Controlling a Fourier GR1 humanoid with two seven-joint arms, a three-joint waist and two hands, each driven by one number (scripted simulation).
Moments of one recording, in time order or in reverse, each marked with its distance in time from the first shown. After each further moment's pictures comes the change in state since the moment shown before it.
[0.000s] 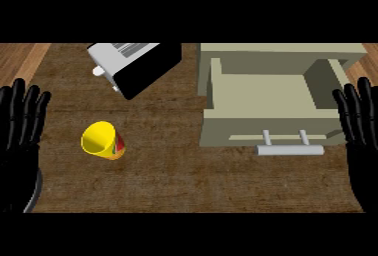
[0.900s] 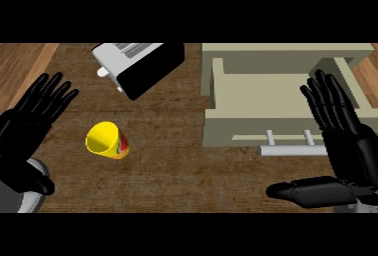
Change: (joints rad) left arm -0.178 0.234 0.154 0.543 0.602 -0.558 0.016; right arm -0.085 -0.025 0.018 0.105 -0.067 0.080 0.122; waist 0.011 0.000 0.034
